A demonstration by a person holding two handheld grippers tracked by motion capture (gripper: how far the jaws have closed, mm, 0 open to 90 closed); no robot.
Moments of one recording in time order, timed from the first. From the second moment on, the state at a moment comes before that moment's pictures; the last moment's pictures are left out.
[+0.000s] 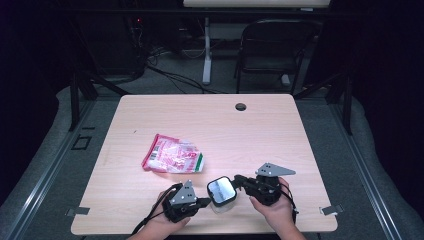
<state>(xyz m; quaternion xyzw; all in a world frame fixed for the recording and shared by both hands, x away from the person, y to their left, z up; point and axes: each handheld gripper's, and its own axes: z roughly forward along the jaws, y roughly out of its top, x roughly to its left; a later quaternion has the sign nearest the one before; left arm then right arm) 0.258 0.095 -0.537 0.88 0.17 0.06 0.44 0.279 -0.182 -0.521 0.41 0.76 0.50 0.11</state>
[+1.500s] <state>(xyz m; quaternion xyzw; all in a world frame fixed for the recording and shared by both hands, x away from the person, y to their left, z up) 0.274 0.078 -0.508 0.86 0.15 0.05 0.49 0.228 -0.170 -0.524 0.31 0.80 0.48 0.19</state>
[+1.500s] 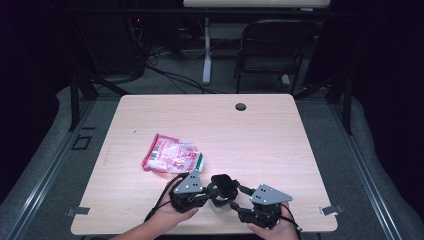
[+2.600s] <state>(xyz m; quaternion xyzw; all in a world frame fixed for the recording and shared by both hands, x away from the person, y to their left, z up) 0.283 0.092 -0.520 0.86 0.18 0.08 0.46 0.238 -0.172 -0.522 0.34 0.78 0.49 0.19</state>
